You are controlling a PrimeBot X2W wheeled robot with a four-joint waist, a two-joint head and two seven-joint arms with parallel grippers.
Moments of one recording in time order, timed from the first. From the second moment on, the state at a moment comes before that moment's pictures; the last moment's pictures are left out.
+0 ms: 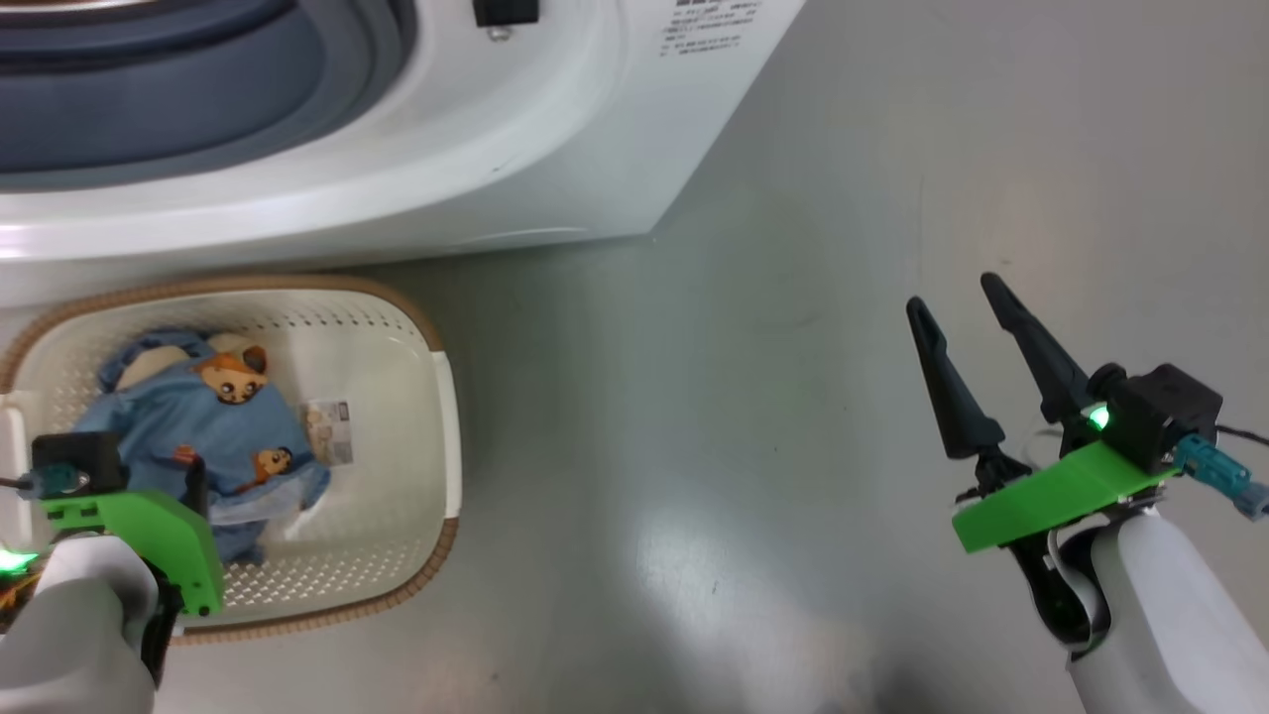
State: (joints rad) left arm -0.77 0.26 -0.24 1.29 -0.28 -0.12 -0.14; right arm -0.36 -0.22 0.16 0.20 0.35 0.13 -0.25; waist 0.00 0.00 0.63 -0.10
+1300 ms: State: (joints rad) left arm -0.86 0.27 -0.25 1.29 -0.37 -0.12 -0.13; right arm -0.43 -0.22 0.18 0.18 0.34 0.13 -0.25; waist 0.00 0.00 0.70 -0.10
